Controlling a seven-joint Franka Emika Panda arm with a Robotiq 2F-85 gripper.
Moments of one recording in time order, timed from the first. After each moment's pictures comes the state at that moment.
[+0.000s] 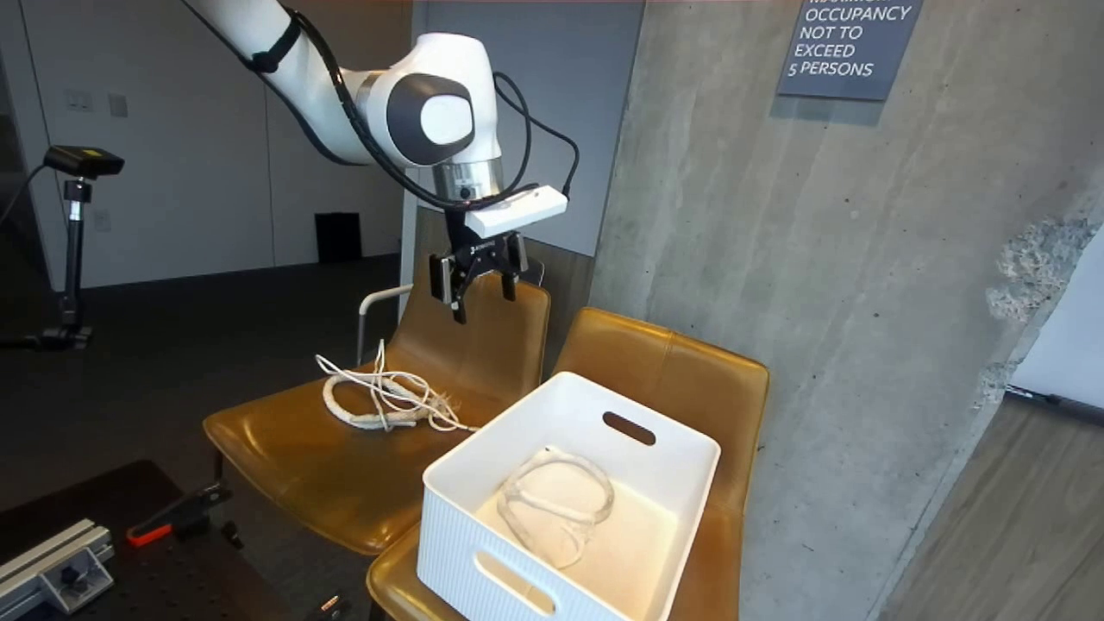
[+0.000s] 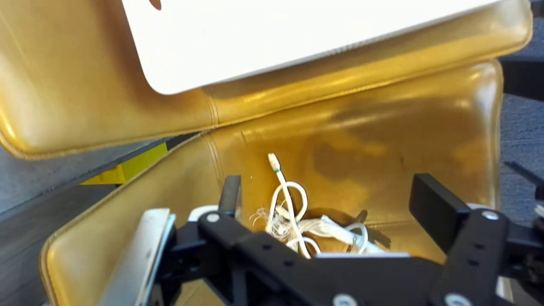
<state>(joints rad) -0.13 0.15 0.08 -2.01 -0.15 2.40 -1.37</state>
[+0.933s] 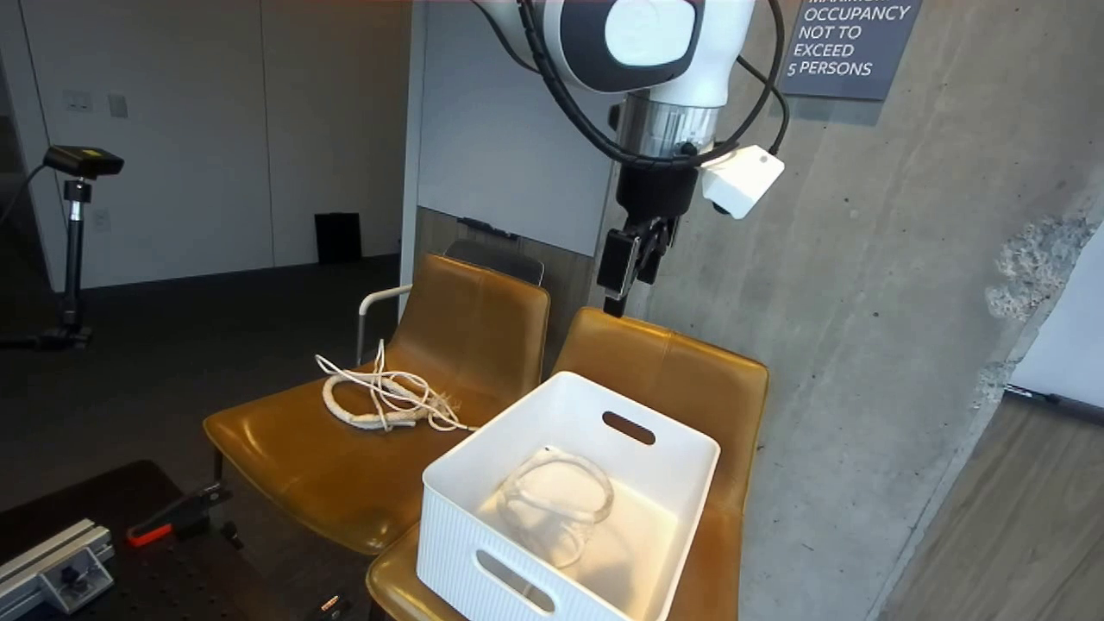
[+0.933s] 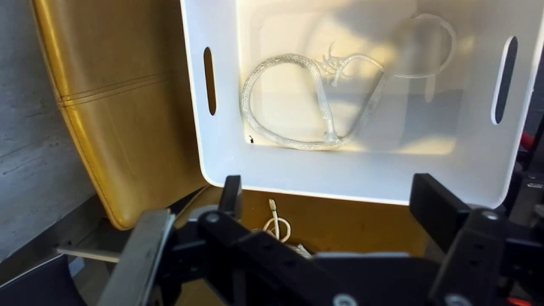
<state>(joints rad) -0.46 0.26 0.01 -1.62 0.20 2.06 -2.16</state>
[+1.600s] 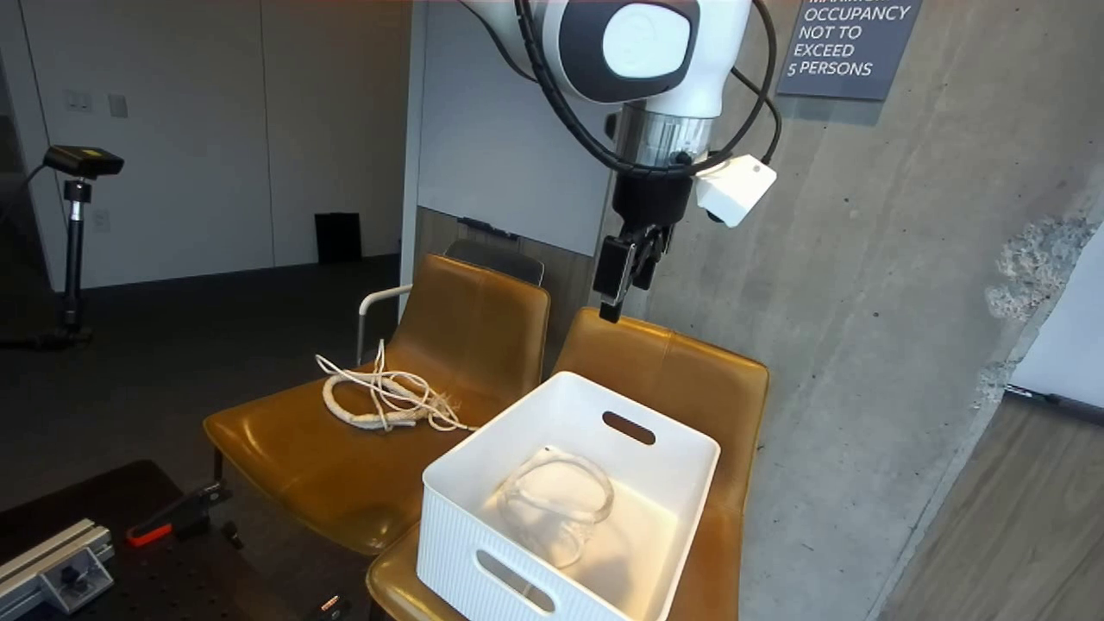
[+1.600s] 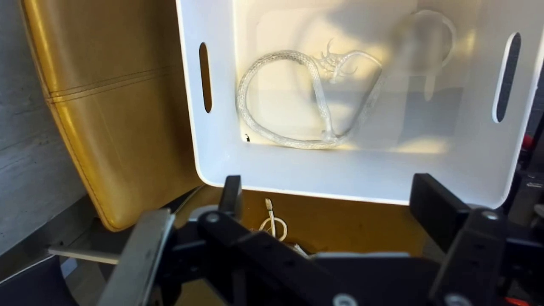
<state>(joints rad) -0.43 0.28 -0.01 -1.62 0.20 2.06 -2.16</state>
